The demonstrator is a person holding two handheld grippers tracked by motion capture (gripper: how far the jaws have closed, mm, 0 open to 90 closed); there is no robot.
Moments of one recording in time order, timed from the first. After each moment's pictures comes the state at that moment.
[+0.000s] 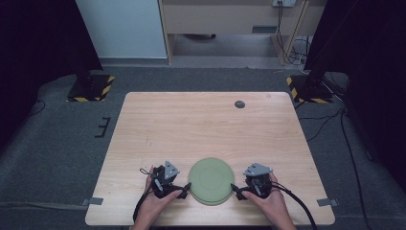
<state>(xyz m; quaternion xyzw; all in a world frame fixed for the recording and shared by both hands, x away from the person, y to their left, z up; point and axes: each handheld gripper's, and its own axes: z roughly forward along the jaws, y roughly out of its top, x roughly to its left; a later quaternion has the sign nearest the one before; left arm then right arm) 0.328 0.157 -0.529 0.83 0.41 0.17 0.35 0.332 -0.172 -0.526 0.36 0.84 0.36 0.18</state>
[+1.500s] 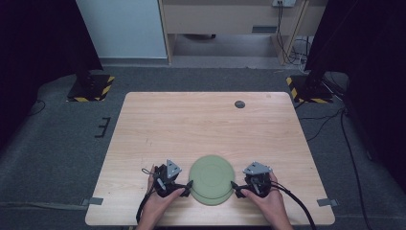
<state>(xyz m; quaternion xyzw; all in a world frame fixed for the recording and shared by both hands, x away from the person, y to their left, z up) 0.331 0.147 -0.528 0.81 0.42 0.20 0.35 0.335 -0.169 -0.526 0.38 0.83 0.35 0.20</state>
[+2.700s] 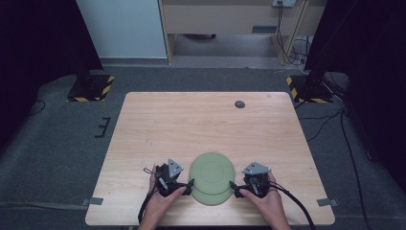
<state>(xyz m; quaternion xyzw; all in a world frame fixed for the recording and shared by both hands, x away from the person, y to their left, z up) 0.333 0.142 -0.529 0.81 0.42 0.21 0.35 0.335 -0.166 -0.528 0.39 0.83 0.35 0.19</state>
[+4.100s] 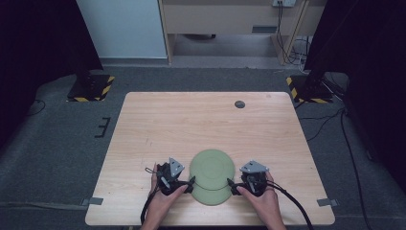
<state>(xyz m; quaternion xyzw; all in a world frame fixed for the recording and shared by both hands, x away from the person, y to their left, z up) 0.337 0.137 -0.532 0.80 0.43 0.23 0.35 0.338 -0.158 -0.528 0.41 0.81 0.36 0.21</state>
